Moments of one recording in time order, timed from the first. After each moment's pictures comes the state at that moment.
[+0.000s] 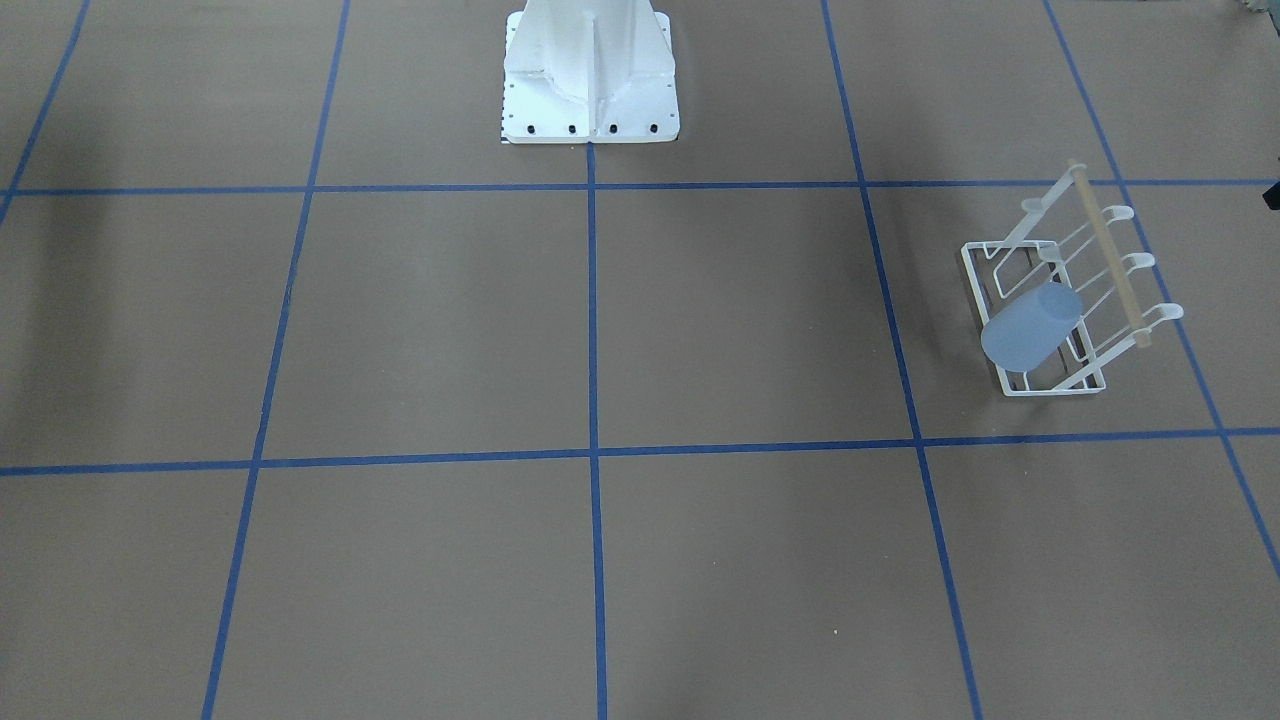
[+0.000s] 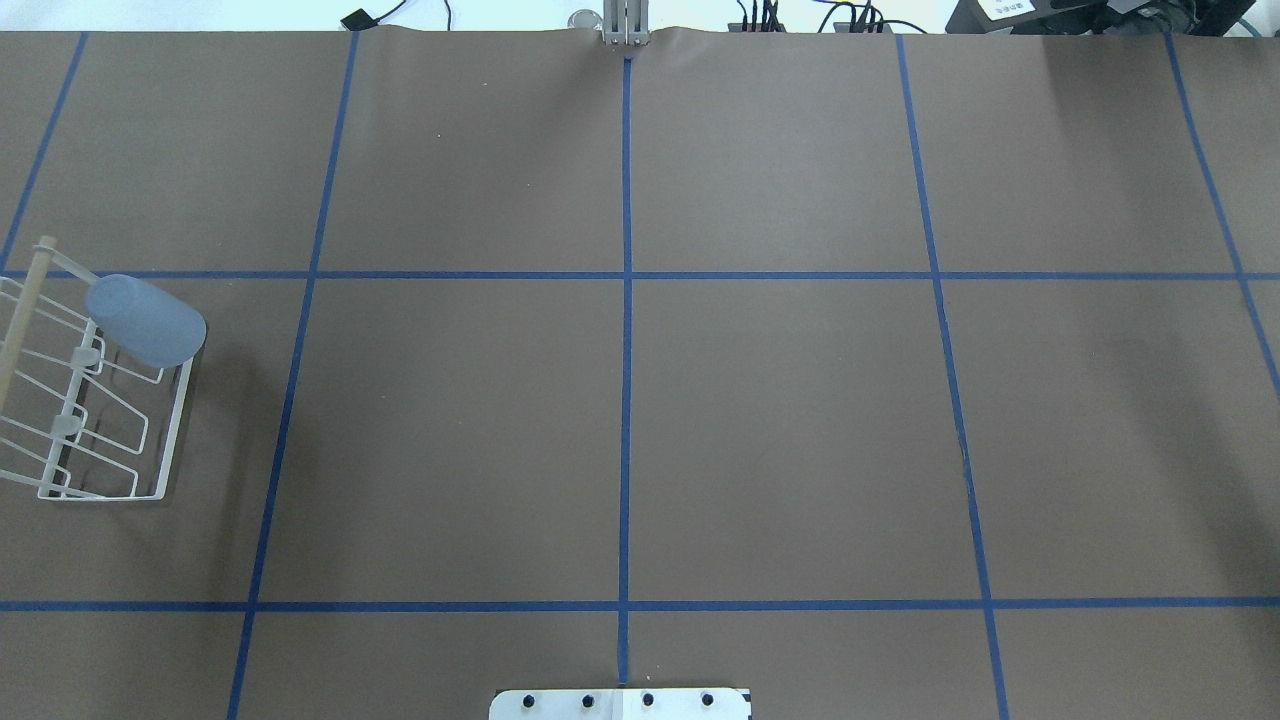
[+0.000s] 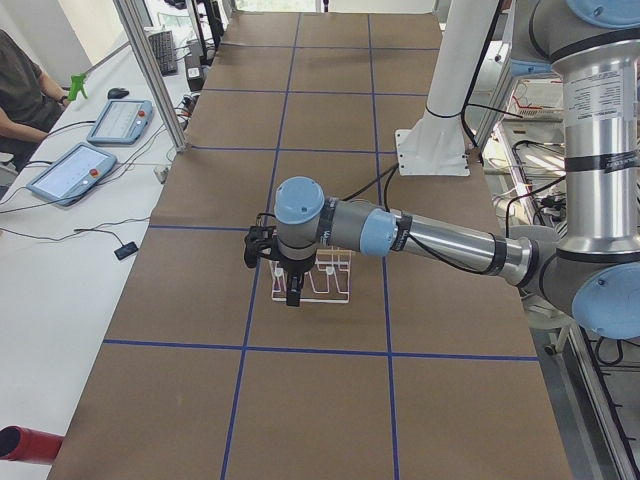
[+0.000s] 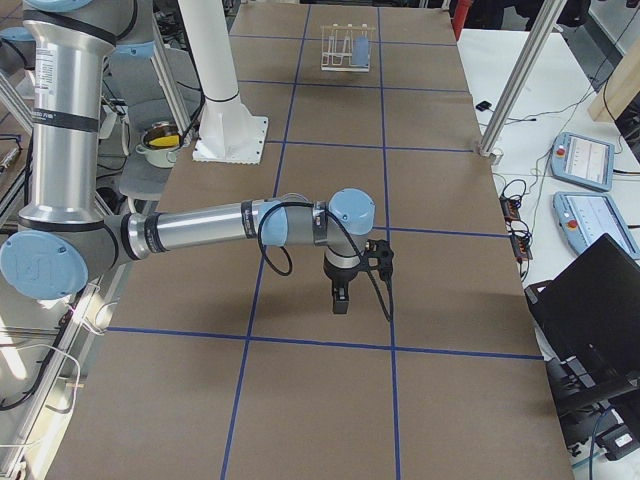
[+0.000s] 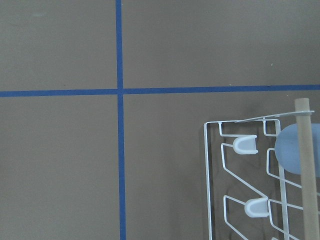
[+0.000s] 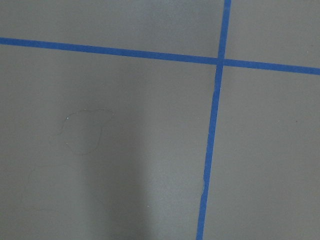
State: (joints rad) left arm -1.51 -1.43 -1.93 -1.56 -2.40 -0.17; right arm 1.48 -1.70 1.88 -1.72 2.33 0.00
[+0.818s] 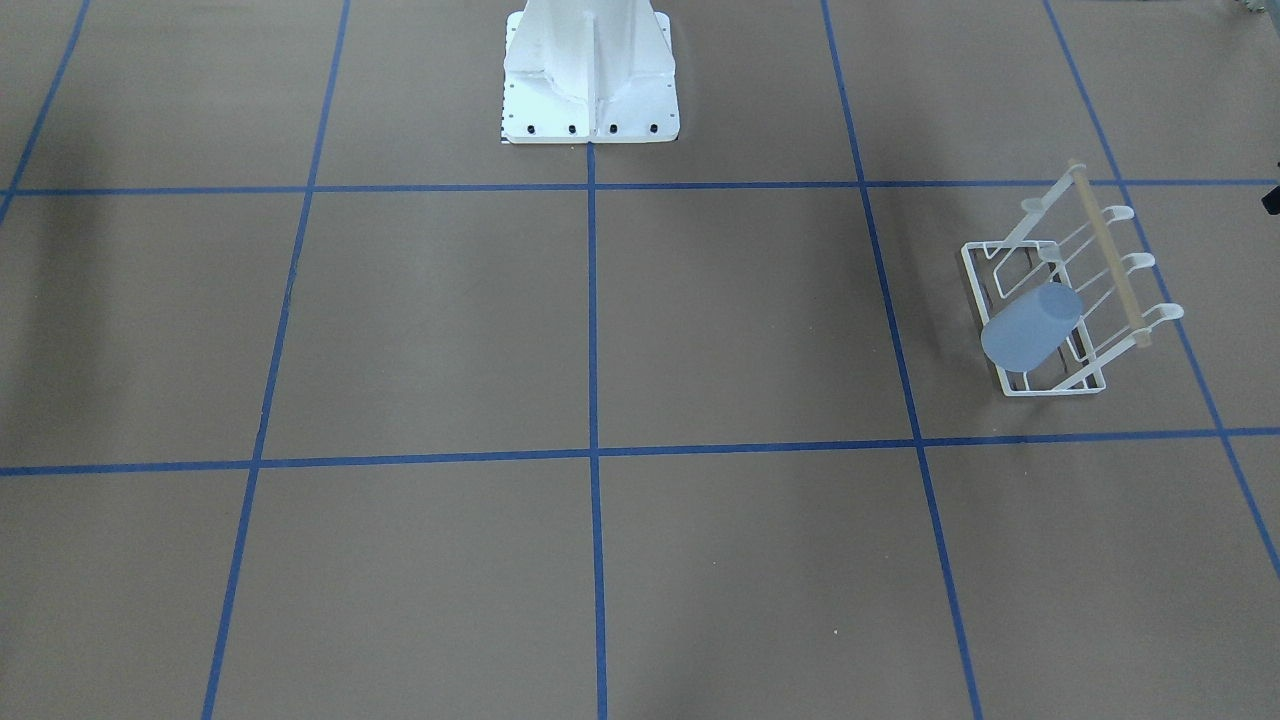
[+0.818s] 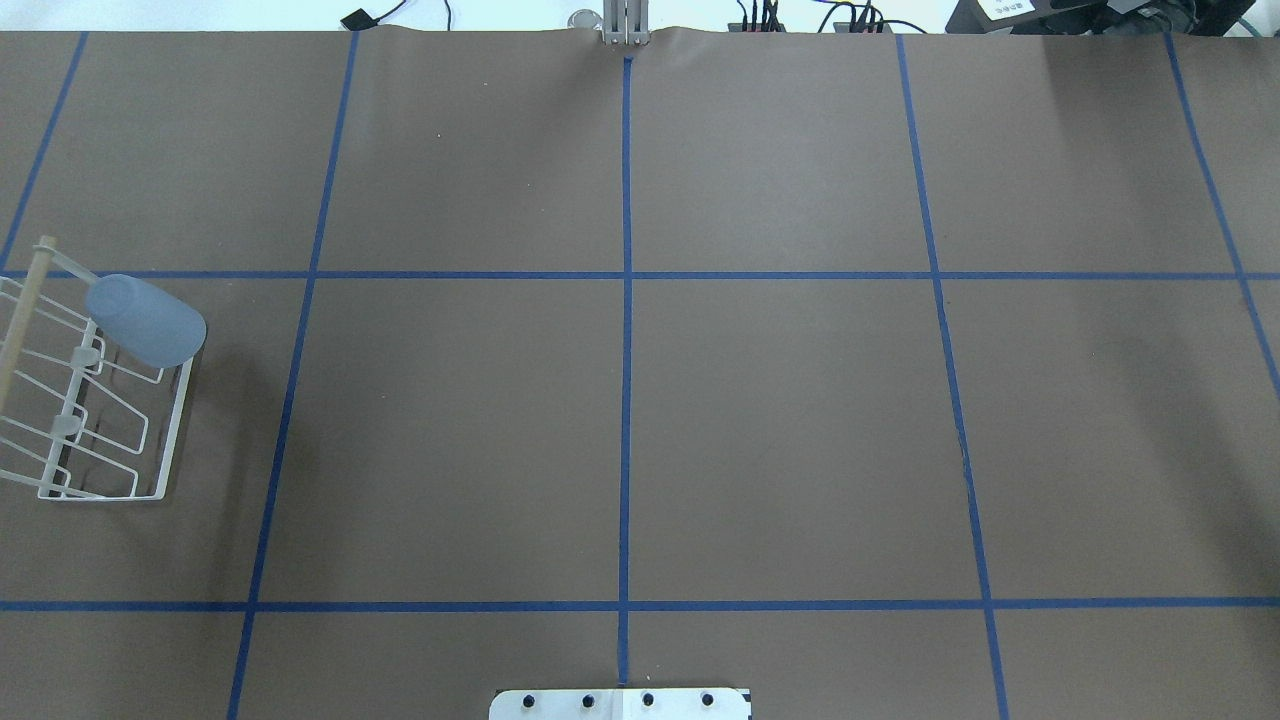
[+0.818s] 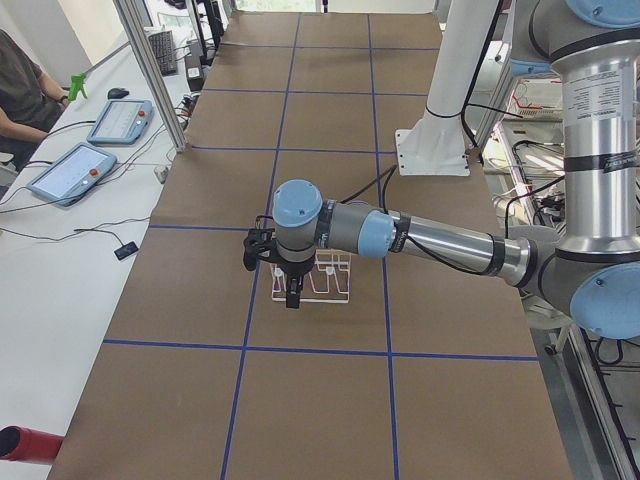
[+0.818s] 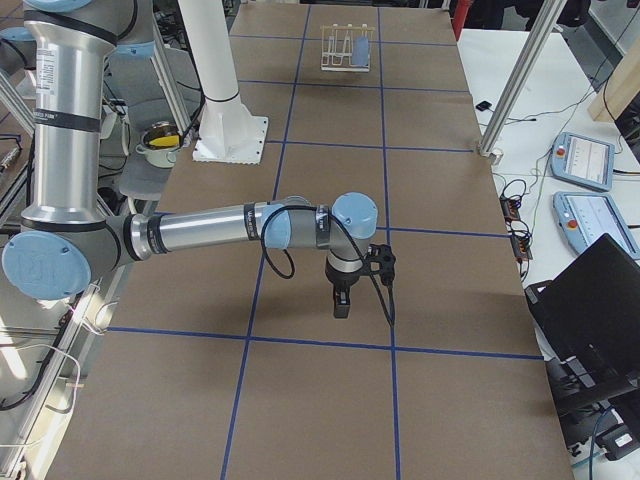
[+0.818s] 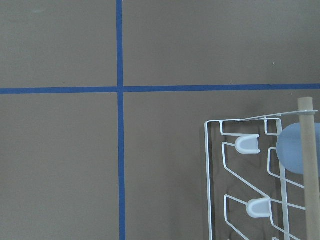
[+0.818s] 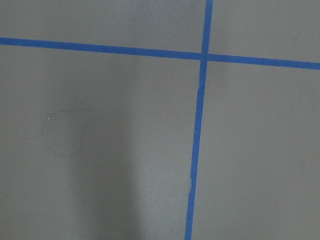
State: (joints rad) left arm -1.51 -1.44 -1.91 -1.56 -2.40 -0.17; right arm 1.48 -1.69 1.86 -1.72 2.32 0.01
